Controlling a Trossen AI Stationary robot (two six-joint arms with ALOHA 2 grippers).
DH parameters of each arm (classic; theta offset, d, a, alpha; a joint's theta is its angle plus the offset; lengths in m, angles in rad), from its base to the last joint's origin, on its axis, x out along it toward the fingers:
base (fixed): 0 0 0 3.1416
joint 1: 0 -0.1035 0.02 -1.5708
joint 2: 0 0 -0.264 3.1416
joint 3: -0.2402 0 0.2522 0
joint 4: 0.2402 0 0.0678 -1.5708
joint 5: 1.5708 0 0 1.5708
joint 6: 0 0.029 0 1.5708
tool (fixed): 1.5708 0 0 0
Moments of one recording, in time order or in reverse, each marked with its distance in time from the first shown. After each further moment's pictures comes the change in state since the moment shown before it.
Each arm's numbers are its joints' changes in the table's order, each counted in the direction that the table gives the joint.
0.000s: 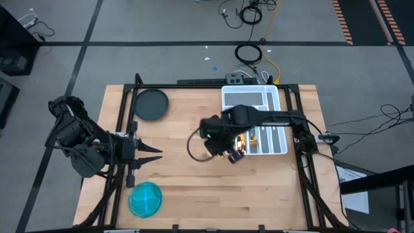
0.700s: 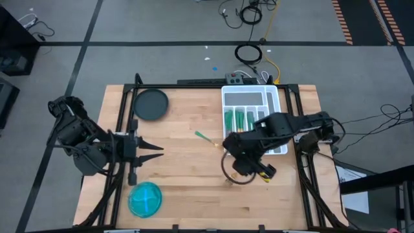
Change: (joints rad) left arm -0.027 0.000 0.000 0.001 -0.004 0.027; right arm -0.191 0.224 0.089 0.007 -0.154 0.041
